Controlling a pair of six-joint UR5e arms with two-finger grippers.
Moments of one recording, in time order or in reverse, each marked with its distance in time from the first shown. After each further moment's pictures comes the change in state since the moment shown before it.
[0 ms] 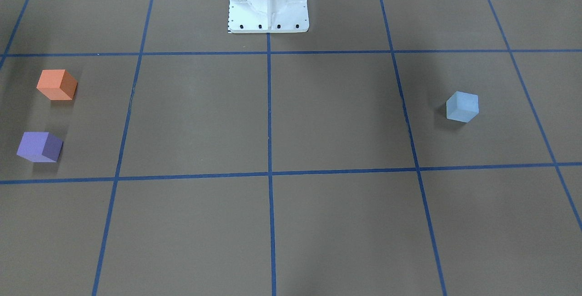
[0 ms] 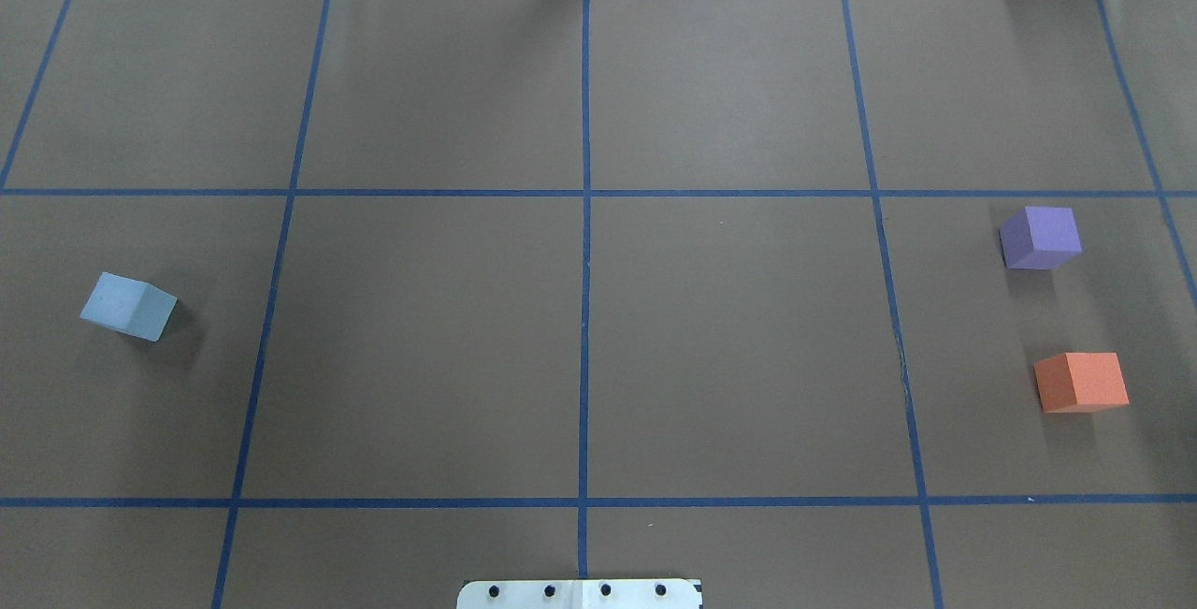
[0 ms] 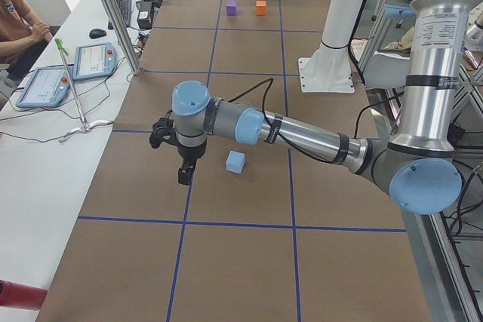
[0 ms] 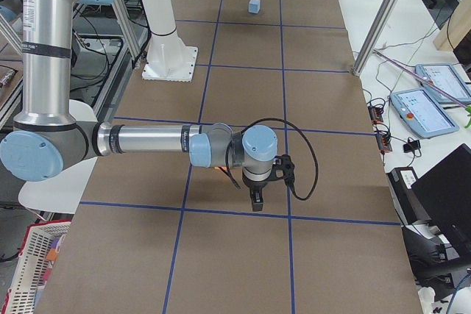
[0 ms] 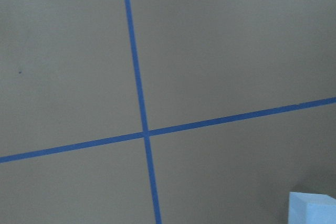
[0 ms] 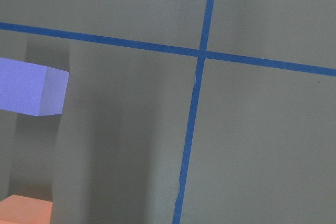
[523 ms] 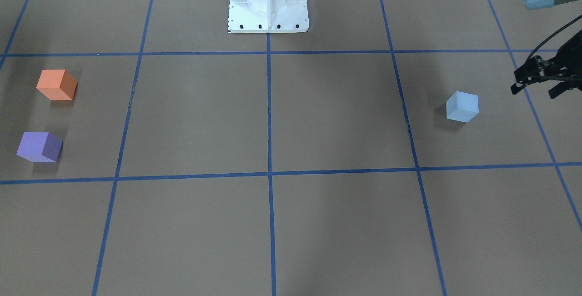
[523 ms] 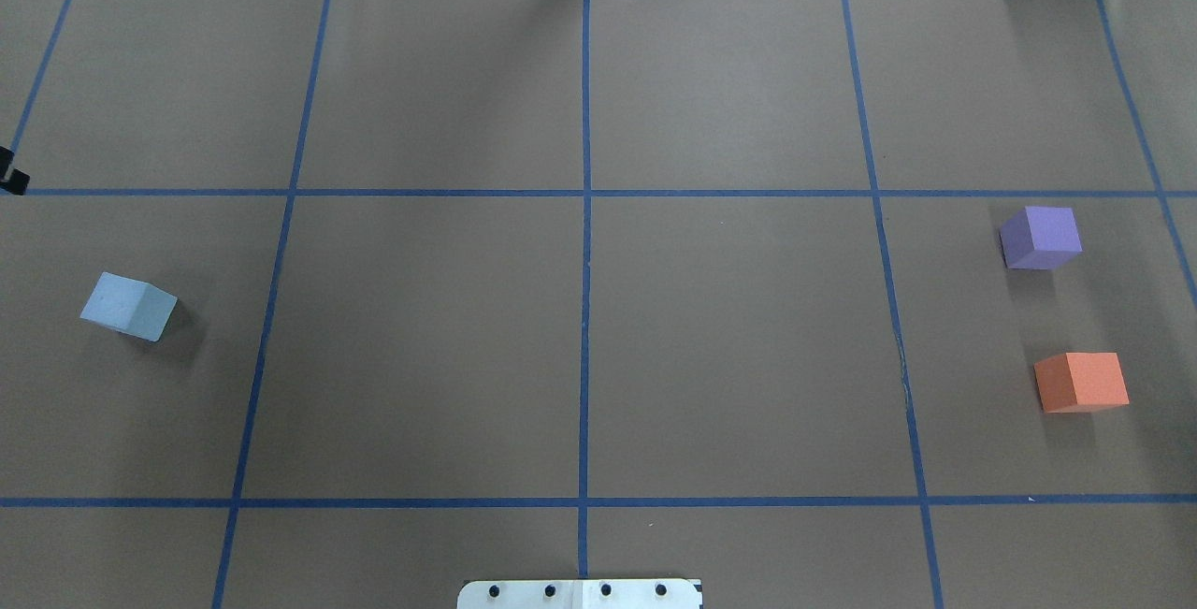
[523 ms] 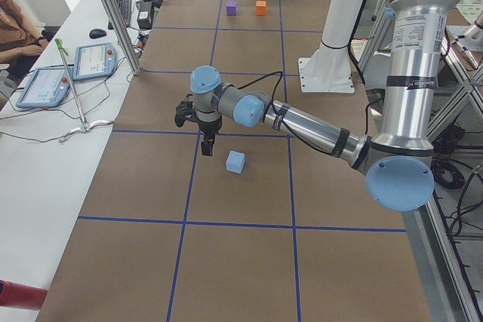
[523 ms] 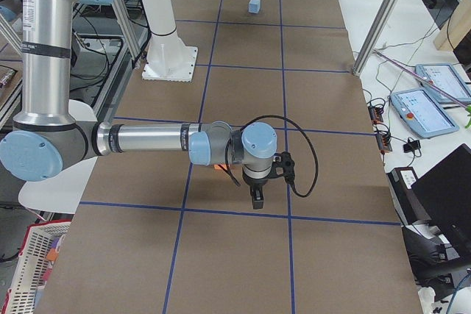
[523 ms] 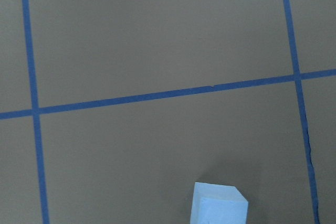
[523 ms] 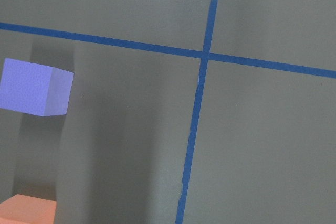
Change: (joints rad) left arm 0.312 0.035 -0.061 -0.157 0.065 -0.400; right arm -0.001 0.000 0.017 0.000 0.004 0.001
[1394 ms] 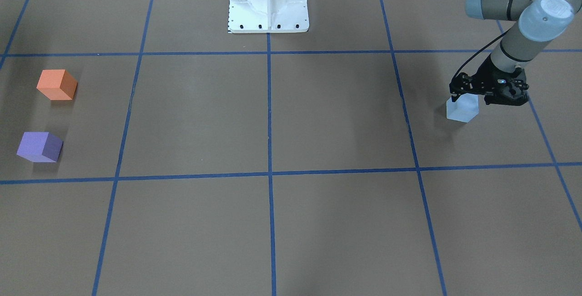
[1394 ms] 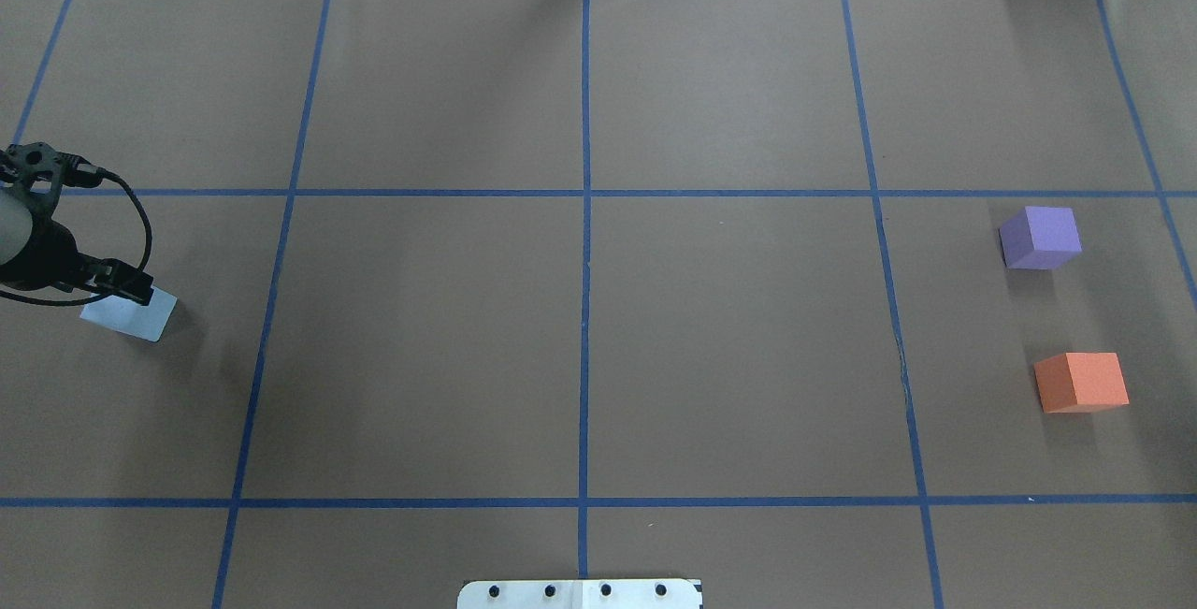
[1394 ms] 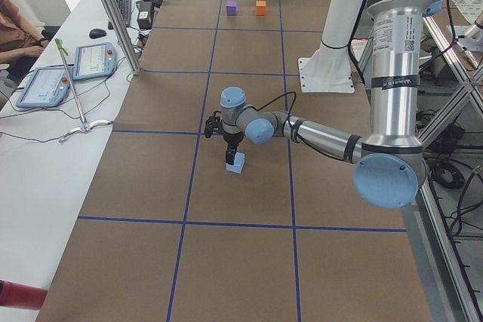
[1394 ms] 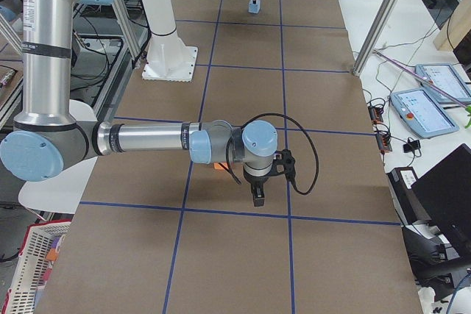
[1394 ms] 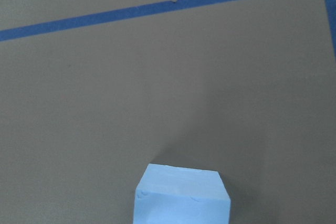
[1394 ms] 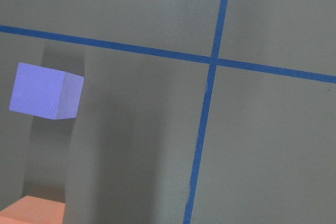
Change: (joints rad) left arm 0.280 0.063 0.087 -0.215 0.192 -0.183; right arm -0.001 0.002 0.003 0.000 0.012 0.003
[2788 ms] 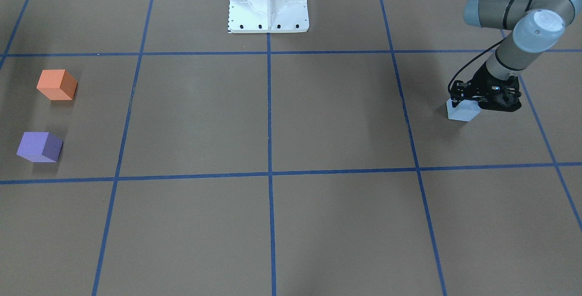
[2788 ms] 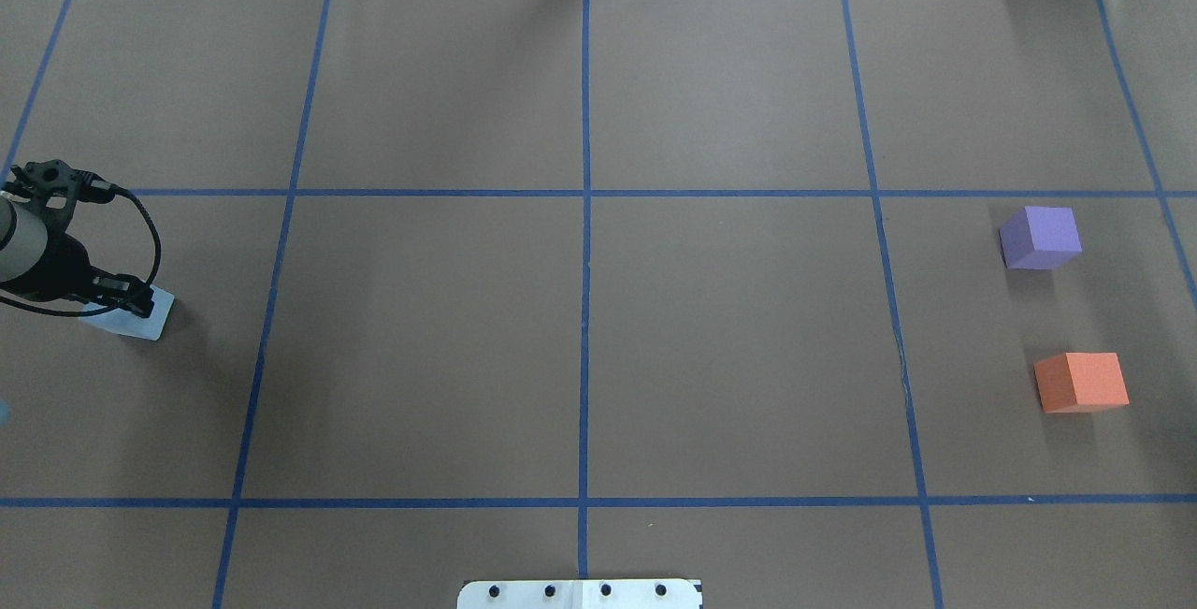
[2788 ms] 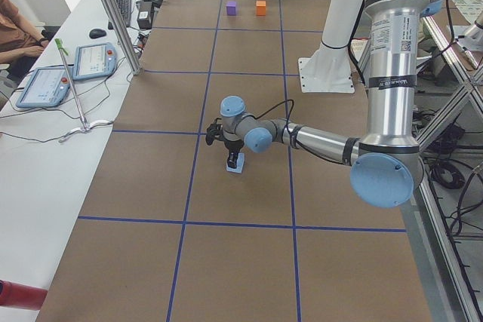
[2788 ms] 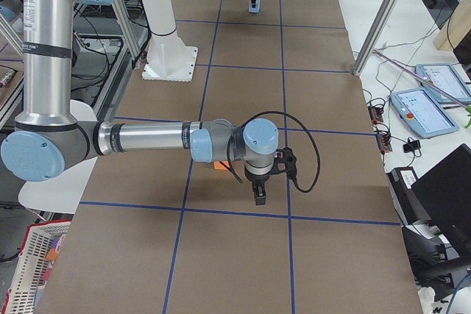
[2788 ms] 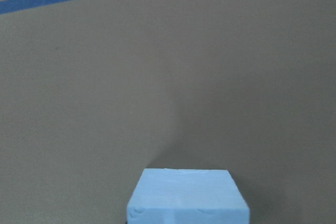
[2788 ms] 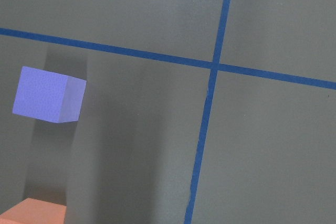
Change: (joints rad) left arm 0.014 -0.010 0.034 -0.023 -0.052 -0.014; right arm 0.000 0.005 0.004 0.000 -0.002 0.001
